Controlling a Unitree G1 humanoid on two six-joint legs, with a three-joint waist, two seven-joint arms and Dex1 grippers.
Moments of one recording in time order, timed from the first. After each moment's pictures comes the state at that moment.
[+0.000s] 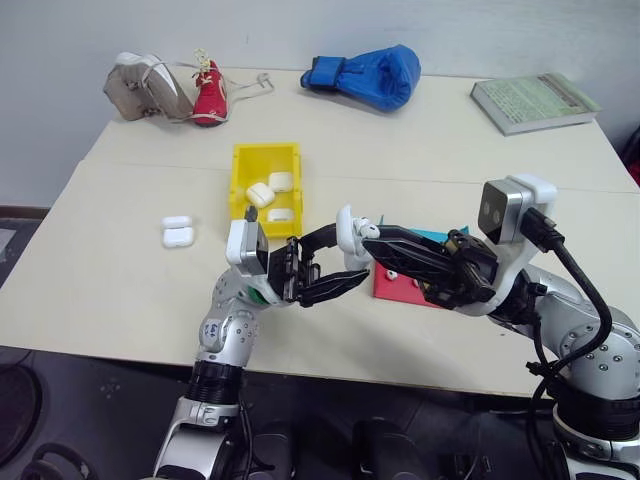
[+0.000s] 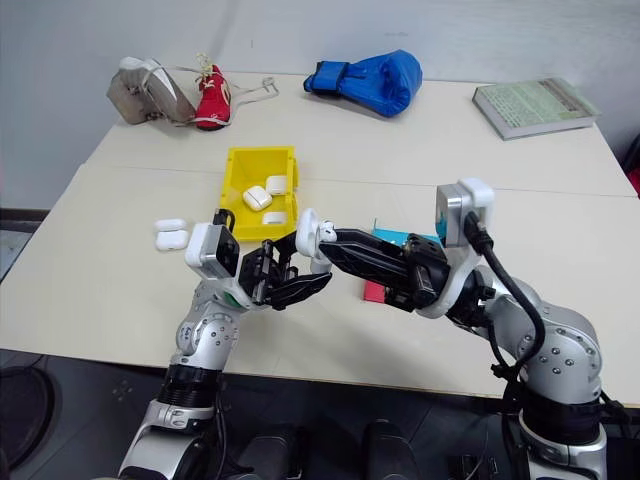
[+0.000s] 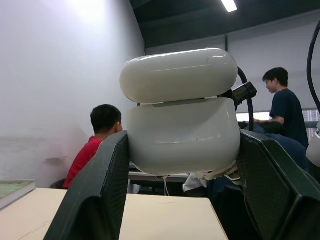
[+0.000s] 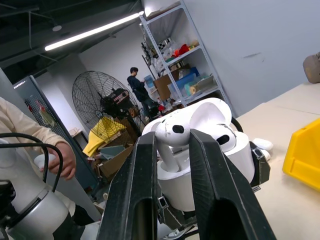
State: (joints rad) left arm -0.46 0.06 -0.02 0.05 -0.70 0.03 -1.24; right arm -0.38 -0.52 -0.19 -0.54 1.37 0.86 0.61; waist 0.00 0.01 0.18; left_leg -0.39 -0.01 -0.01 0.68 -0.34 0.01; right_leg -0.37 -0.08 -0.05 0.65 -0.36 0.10
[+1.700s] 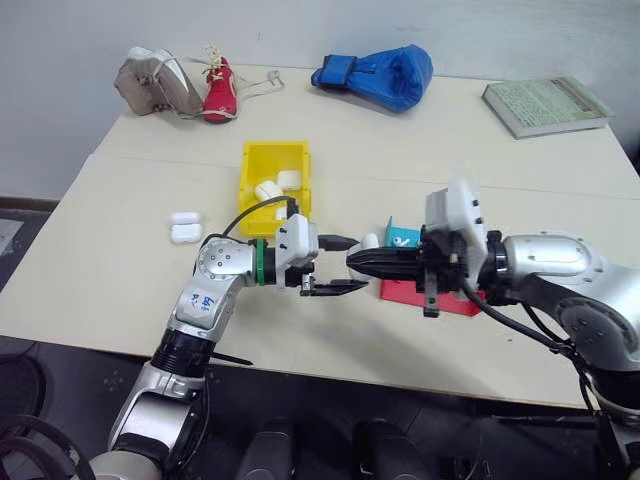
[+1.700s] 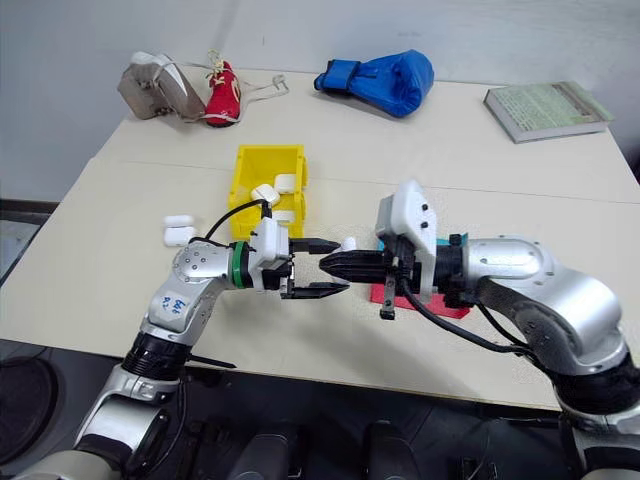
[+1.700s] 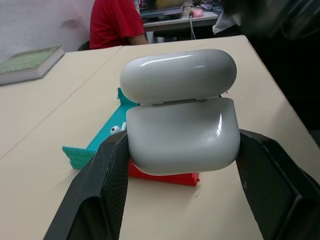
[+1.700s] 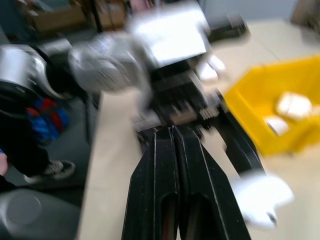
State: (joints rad) left arm -0.60 0.34 -0.18 0.04 -0.27 0.12 -1.07; right arm -0.56 -0.81 0.09 -0.50 0.79 0.75 0.79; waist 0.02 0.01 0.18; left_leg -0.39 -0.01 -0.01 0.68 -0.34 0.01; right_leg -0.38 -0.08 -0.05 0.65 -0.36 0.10
